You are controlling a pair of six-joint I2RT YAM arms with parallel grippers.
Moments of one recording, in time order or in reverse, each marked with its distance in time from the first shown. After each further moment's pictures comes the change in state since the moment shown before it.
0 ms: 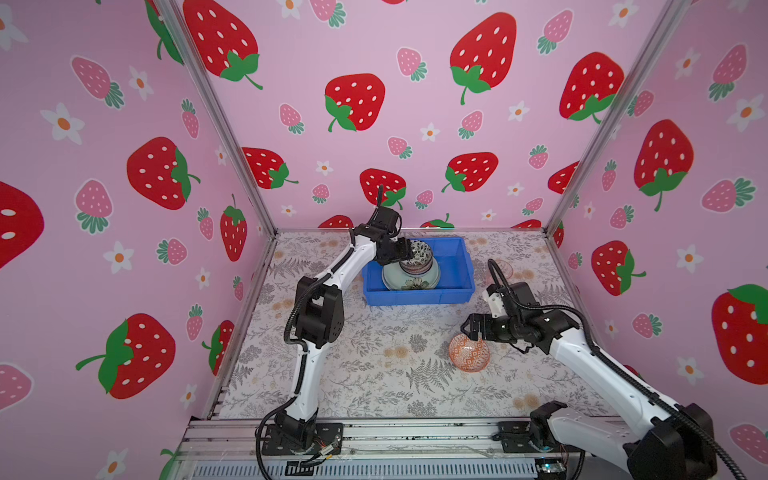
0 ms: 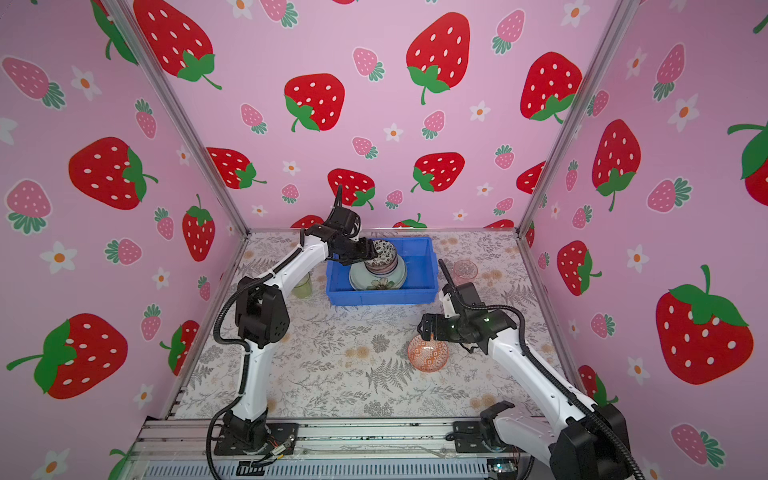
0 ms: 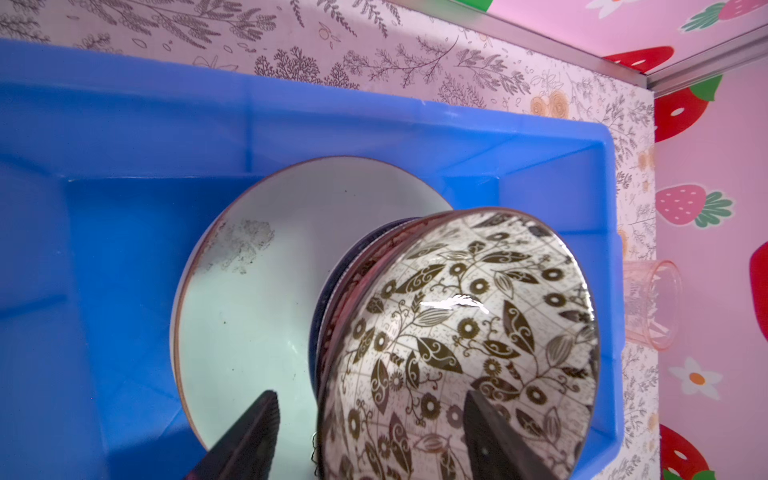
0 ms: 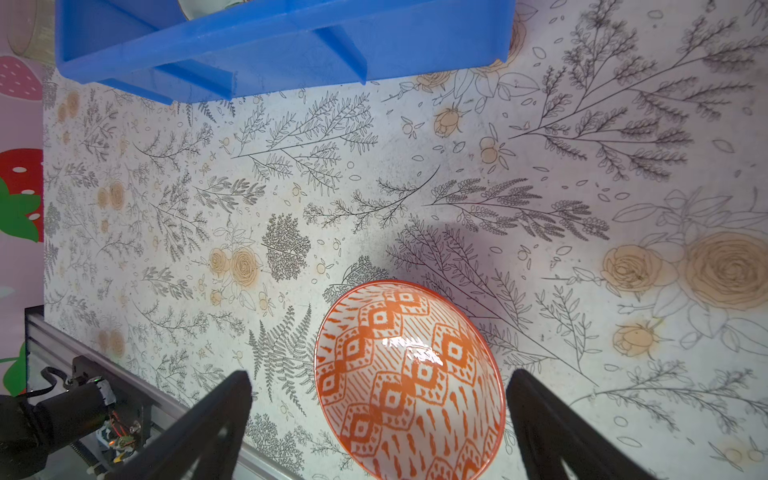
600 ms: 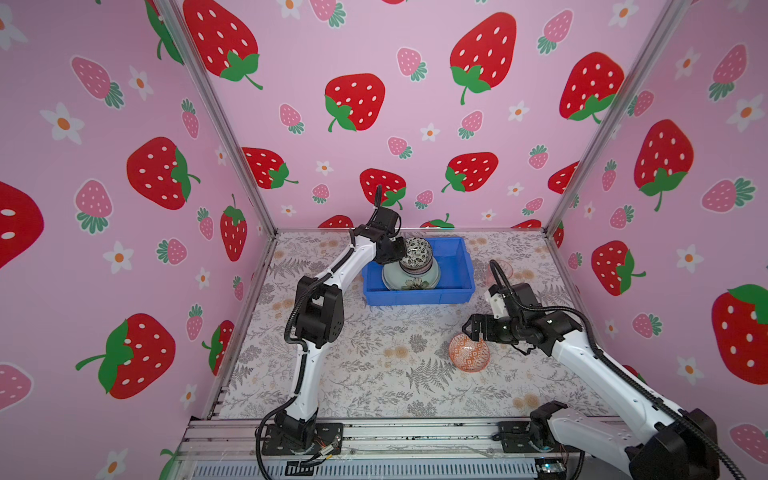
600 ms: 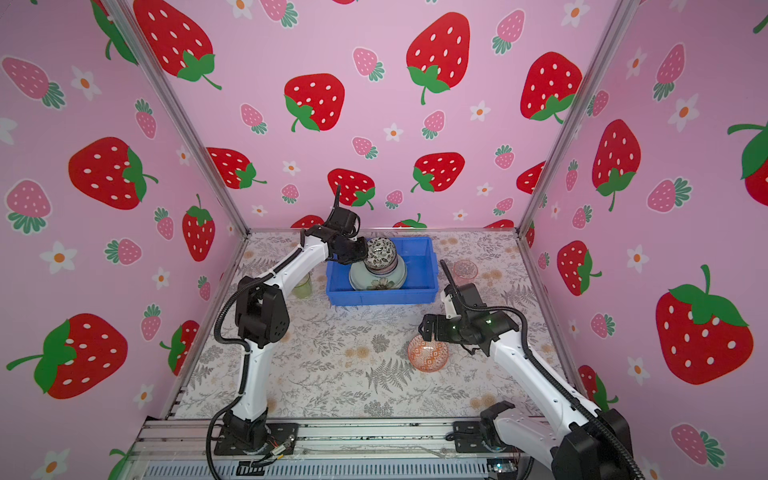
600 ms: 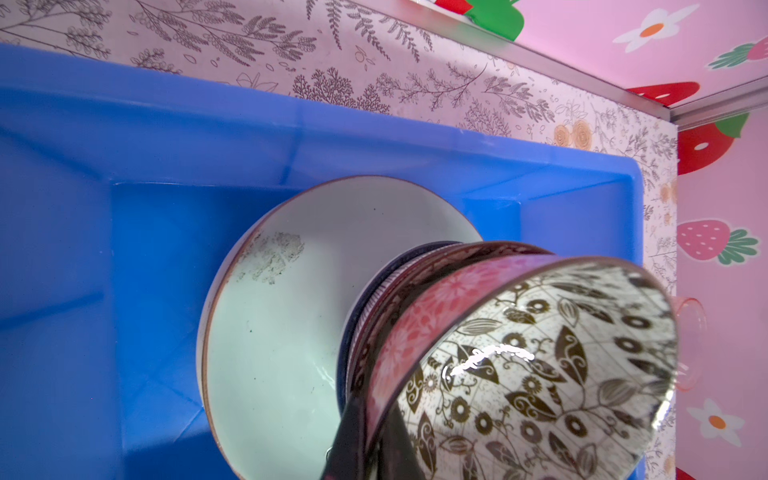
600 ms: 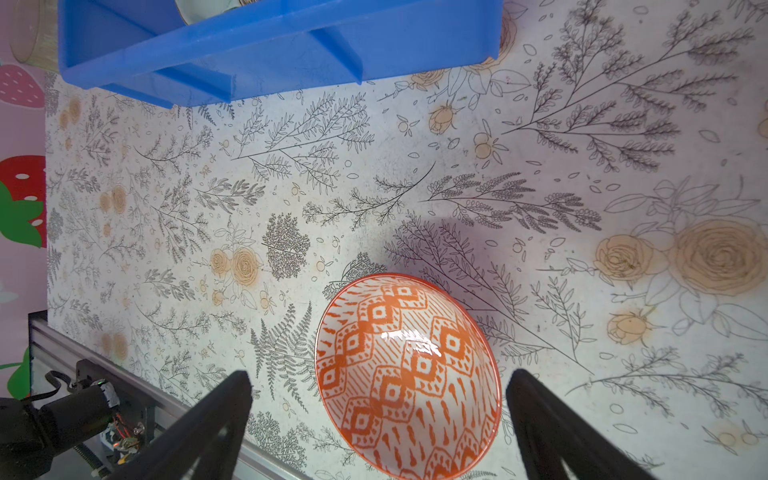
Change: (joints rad) left arm -0.002 0.002 -0.013 0.029 -0.056 -0.051; right arm 0.000 -0.020 -0.007 -0.015 0.010 0.021
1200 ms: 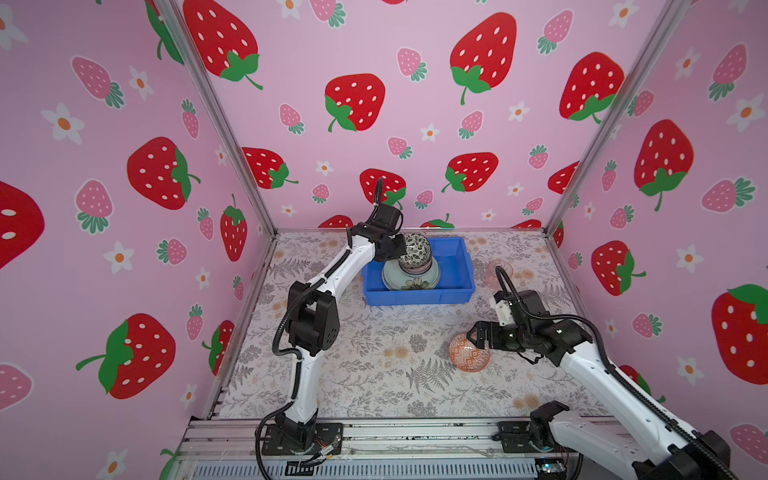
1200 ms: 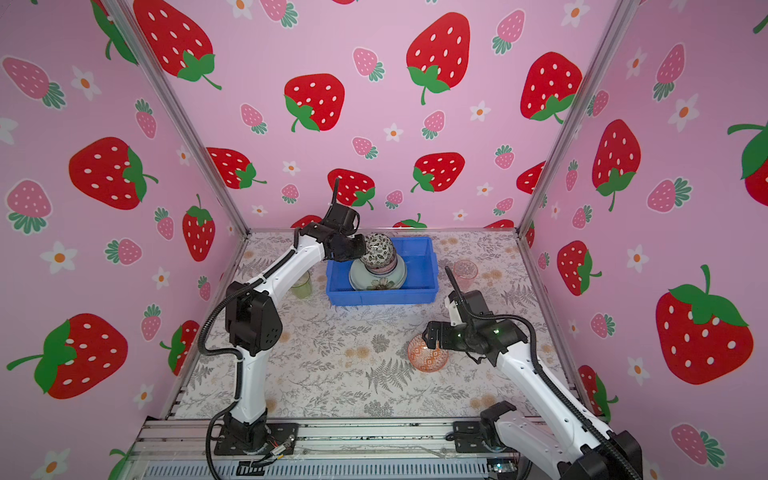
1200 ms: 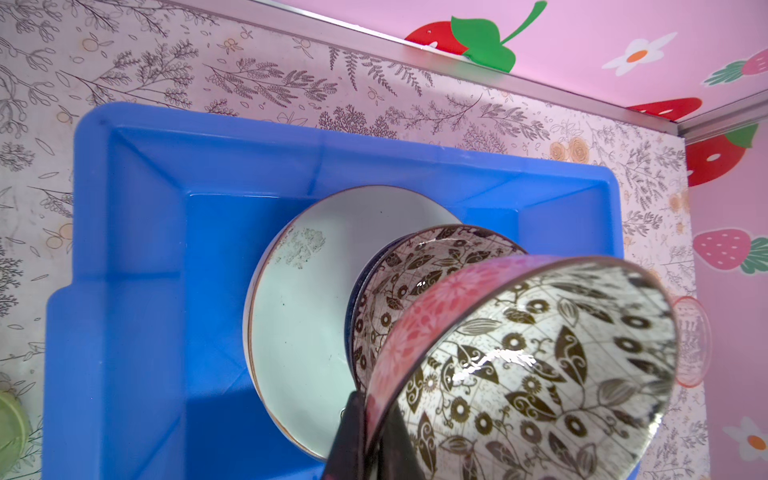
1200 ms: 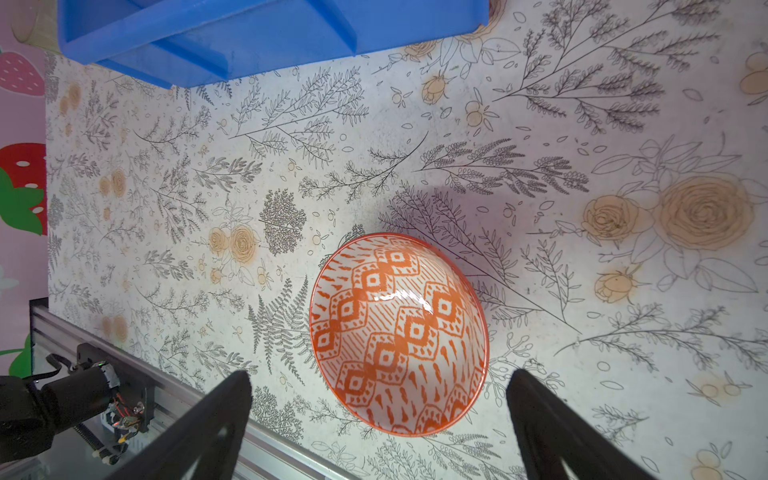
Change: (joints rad) left arm -0.024 -0.100 -0.043 -0.022 -0.117 -0.002; right arm 0.000 -0.095 -0.034 -0.060 0.000 0.001
